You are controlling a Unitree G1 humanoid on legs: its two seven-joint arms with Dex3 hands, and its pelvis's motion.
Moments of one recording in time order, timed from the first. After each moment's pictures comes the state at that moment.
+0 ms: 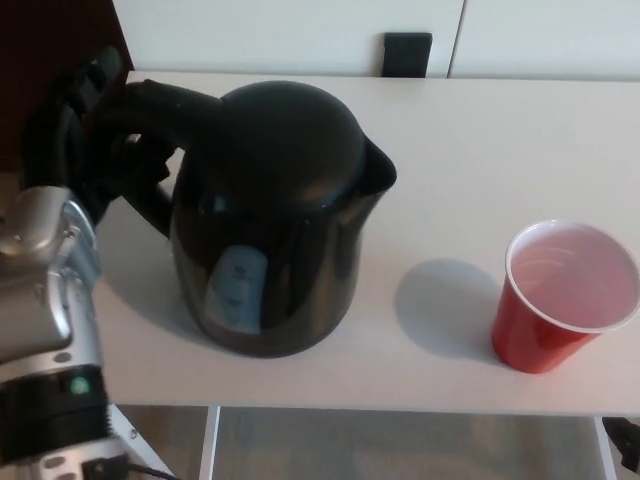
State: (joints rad) left_arm -0.52 0.11 0.37 0.12 0.03 0.52 -0.14; right_arm -0.06 -0.32 -0.23 0.73 0.09 0.00 0.12
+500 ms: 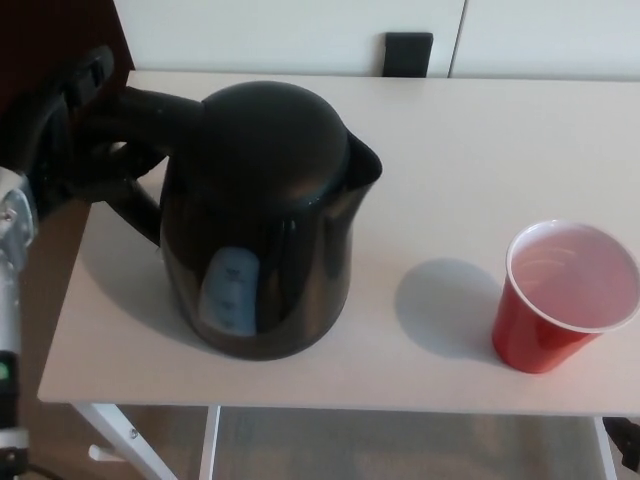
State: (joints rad) left_arm -0.53 0.37 0.22 0.20 -0.06 0.55 -0.37; right_arm -0.06 -0.32 -0.24 0.74 0.09 0.00 0.13
